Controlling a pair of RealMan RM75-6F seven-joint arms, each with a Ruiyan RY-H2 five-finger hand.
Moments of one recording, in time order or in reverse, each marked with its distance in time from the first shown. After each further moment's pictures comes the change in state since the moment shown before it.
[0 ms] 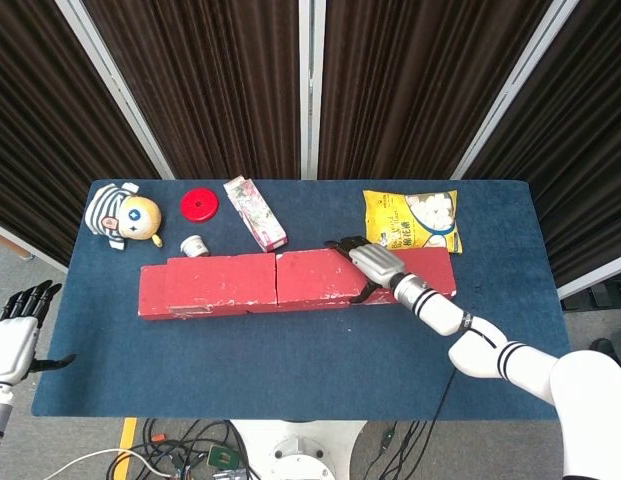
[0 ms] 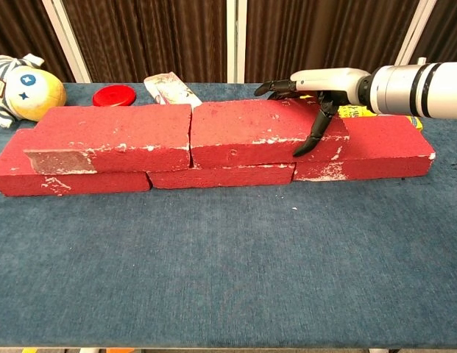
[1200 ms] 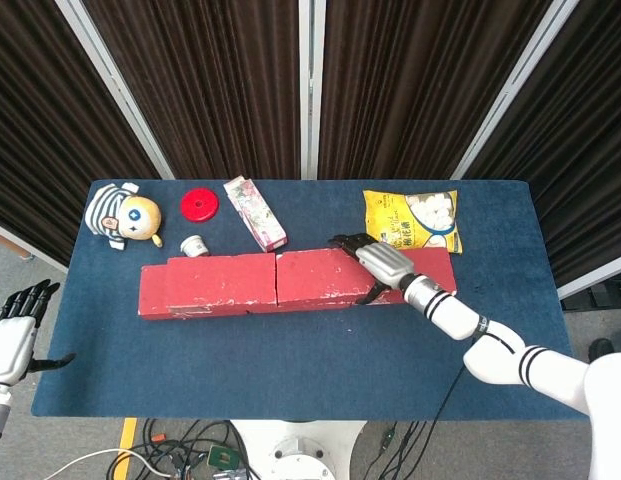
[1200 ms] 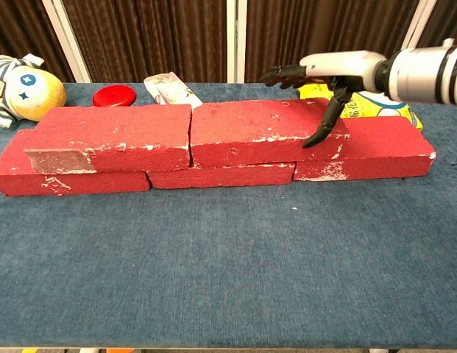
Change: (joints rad) left arm 0.004 0.009 -0.002 -0.007 0.008 0.009 -0.027; right arm -0.034 0.138 0.015 -0.181 0.007 0.054 -0.039
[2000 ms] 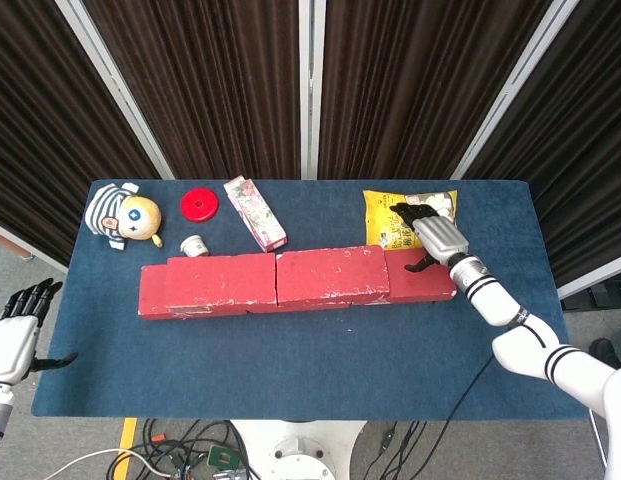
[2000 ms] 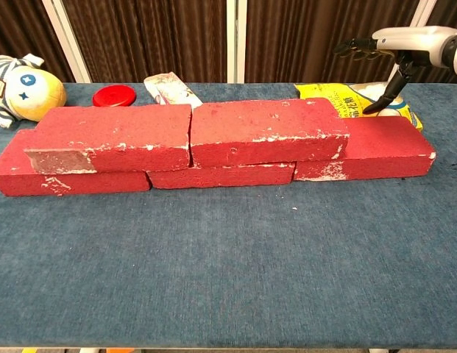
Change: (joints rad) left arm -0.003 0.001 0.001 -0.011 0.003 -0.002 0.009; right arm -0.078 0.000 0.023 0.195 0.139 -0.023 -0.139
